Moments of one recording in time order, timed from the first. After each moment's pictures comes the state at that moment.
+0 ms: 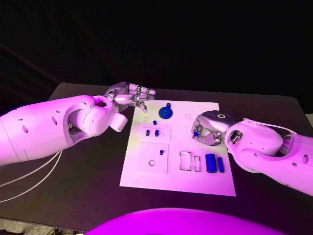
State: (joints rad) left arm 1.16 -0.90 0.02 1.57 -0.16 -0.24 0.12; left_hand 1.47 -0.18 0.39 0.09 0.20 1.02 0.20 0.10 0.07 1.12 0.12 0.16 0.08 1.18 0.03 0.89 0.37 0.17 1.06 0.11 0.83 0.55; right arm 1.14 -0.84 -0.11 1.70 -1.76 -0.21 -0.33; right_hand 1.38 -0.14 0.39 0.10 0.19 1.15 0.11 0.12 0.10 1.21 0.05 0.19 0.12 1.47 -0.02 1.44 1.31 0.06 1.47 0.09 1.34 1.31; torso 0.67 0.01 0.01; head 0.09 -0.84
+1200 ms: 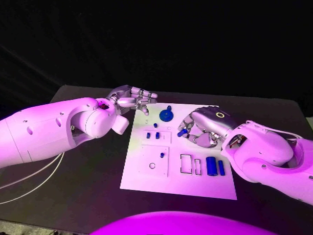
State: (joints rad) left arm 1.16 -0.89 0.02 1.55 -0.17 -0.23 0.11; left_hand 1.47 -0.18 0.39 0.09 0.20 1.02 0.20 0.10 0.07 1.11 0.12 0.16 0.08 1.17 0.03 0.88 0.37 0.17 1.06 0.12 0.82 0.55; right arm 1.17 -0.87 -0.10 1.89 -1.77 -0.36 -0.31; right_hand 1.41 -0.11 0.44 0.04 0.17 1.18 0.10 0.13 0.10 1.26 0.05 0.17 0.13 1.47 -0.03 1.45 1.31 0.06 1.47 0.08 1.36 1.31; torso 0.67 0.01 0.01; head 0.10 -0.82
